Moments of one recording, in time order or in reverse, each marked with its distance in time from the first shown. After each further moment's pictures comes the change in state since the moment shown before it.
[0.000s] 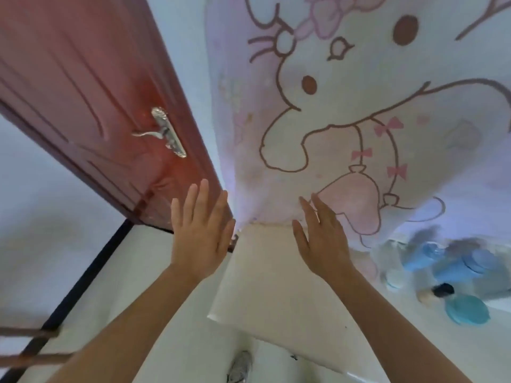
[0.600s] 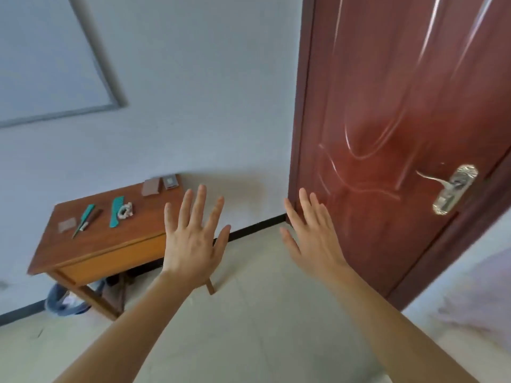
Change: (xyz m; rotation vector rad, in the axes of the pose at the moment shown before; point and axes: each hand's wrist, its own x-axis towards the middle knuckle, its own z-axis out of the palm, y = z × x) left_hand -0.342 -0.317 -0.220 0.364 -0.011 -0.851; right_hand -0.050 -0.504 0.143 0.081 -0.219 -0.946
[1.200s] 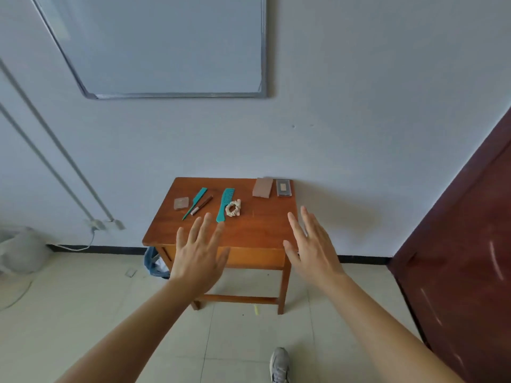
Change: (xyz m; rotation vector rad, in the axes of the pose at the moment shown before) left_hand 0.020 -0.322 0.120 0.103 -0.325 -0.484; right_hand 0.239 -0.241 0.217 0.213 -0.268 -0.321
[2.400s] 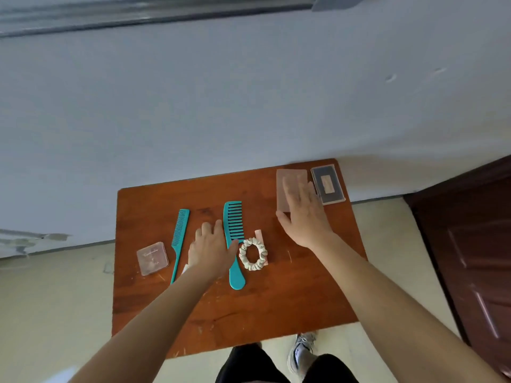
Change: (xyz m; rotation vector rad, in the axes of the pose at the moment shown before) left_hand 0.410 -0.105 0.220 -0.201 -0.525 -0.106; right_hand 0.395 0.044 0.253 -0.040 -0.443 0.357
